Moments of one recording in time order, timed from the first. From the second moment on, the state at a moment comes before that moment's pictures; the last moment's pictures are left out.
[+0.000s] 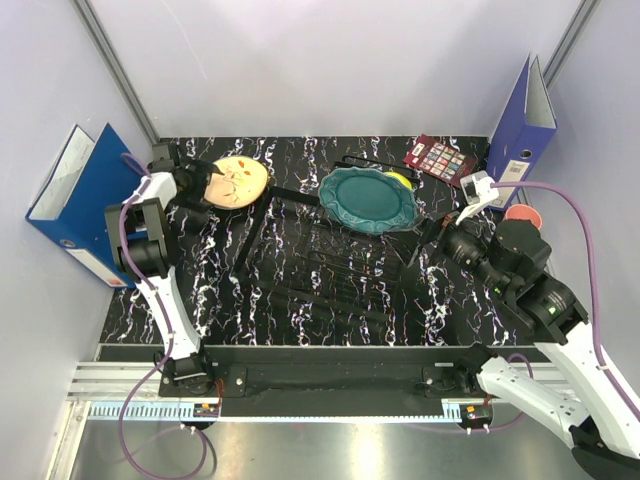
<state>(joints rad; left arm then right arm) 0.22 2.13 1.60 -0.41 0.28 -1.09 0.64 0.72 1.10 -0.47 -0.07 0.42</state>
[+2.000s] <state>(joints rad) -0.18 0.89 0.83 -0.21 0.24 -0.83 0.63 0.99 0.99 -0.13 0.10 -0.13</state>
